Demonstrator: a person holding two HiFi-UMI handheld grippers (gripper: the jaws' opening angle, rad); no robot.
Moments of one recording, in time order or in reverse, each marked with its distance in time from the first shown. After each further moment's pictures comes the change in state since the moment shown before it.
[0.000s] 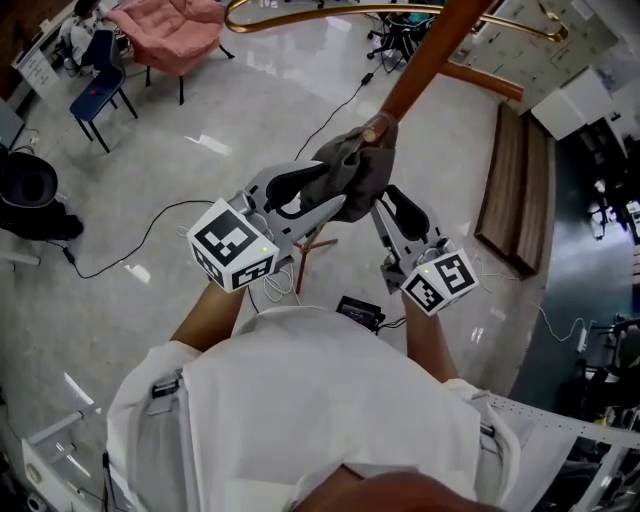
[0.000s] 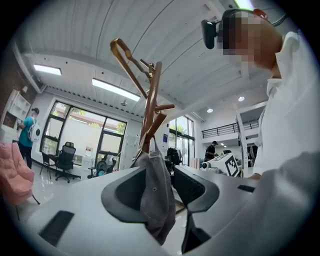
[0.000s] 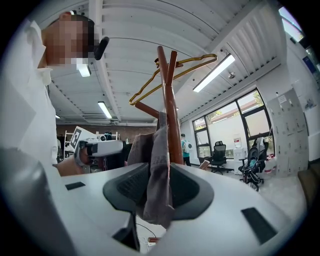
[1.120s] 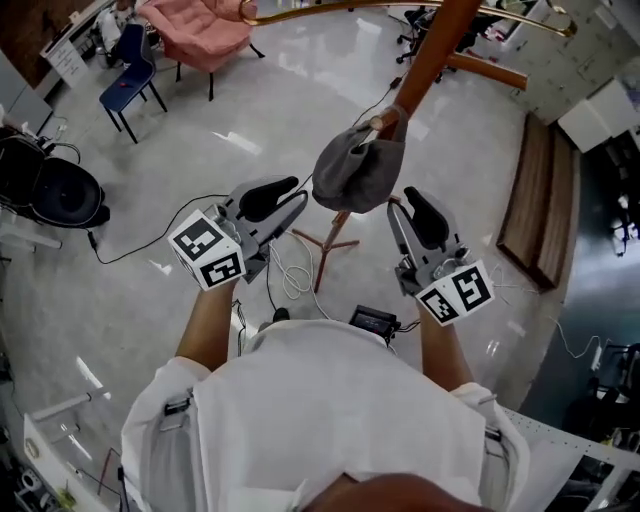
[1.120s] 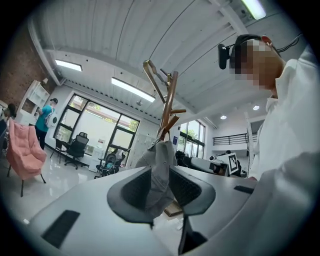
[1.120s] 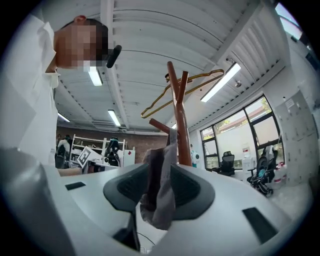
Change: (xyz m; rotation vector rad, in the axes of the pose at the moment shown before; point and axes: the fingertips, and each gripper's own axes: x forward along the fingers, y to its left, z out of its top) left arm -0.095 0.042 -0.021 -0.158 -0.004 0.122; right arm 0.010 0.044 0.028 -0.041 -0.109 0.089
